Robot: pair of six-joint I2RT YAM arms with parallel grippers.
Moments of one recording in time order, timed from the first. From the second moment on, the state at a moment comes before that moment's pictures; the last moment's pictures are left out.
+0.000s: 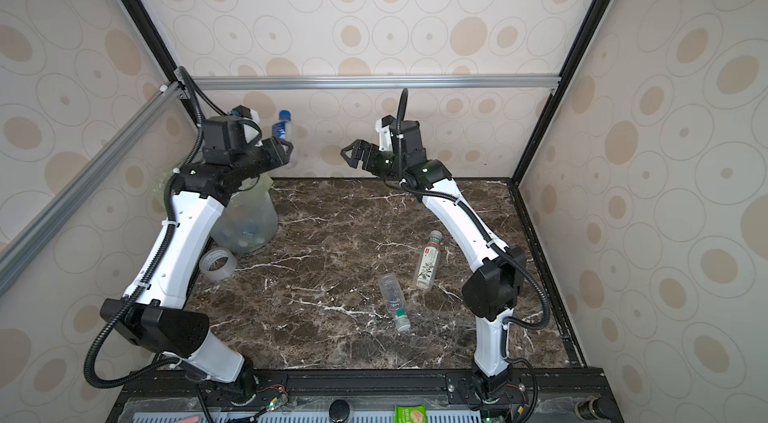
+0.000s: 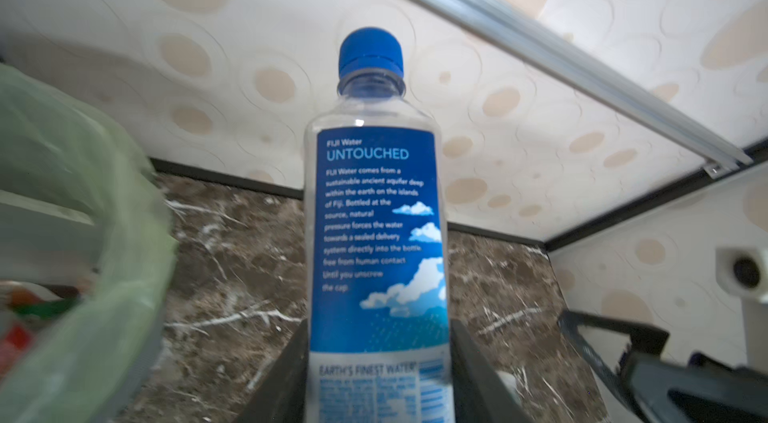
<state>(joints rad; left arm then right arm) -0.12 1.60 1.93 -0.74 0.07 -0.42 0.53 1.93 2.08 -0.52 -0.37 0.64</state>
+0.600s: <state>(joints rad) 0.03 1.58 2.22 -0.82 -0.19 -0.36 0.64 1.95 2.14 -0.63 -0.36 0.45</state>
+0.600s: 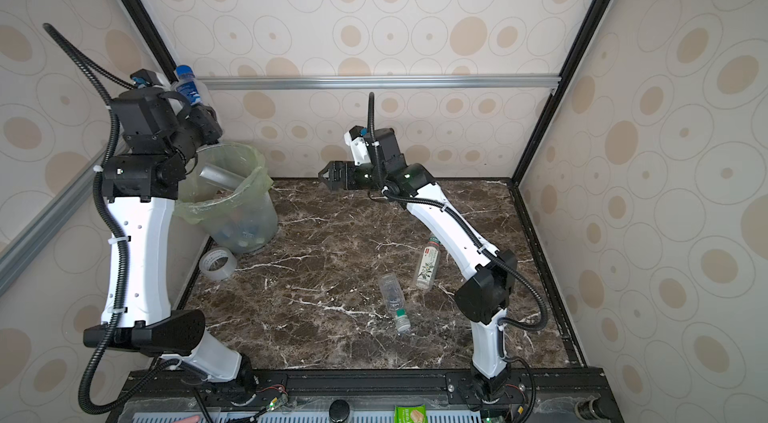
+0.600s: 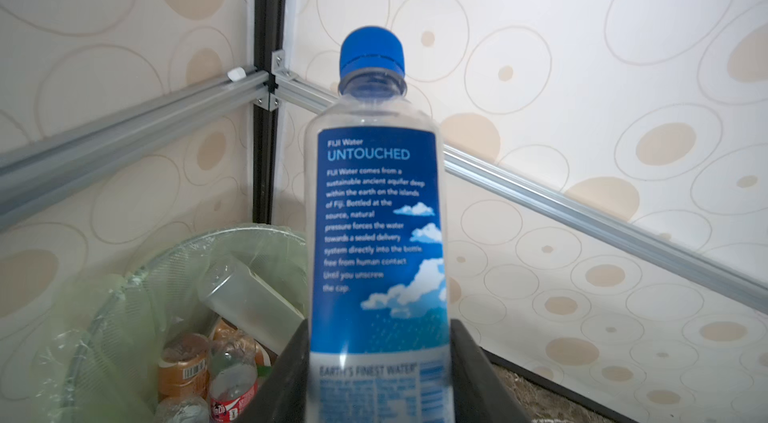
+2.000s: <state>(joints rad) -0.49 1.53 1.68 -0.56 -0.05 -0.46 0.43 1.58 1.55 -0.77 -0.12 0.39</state>
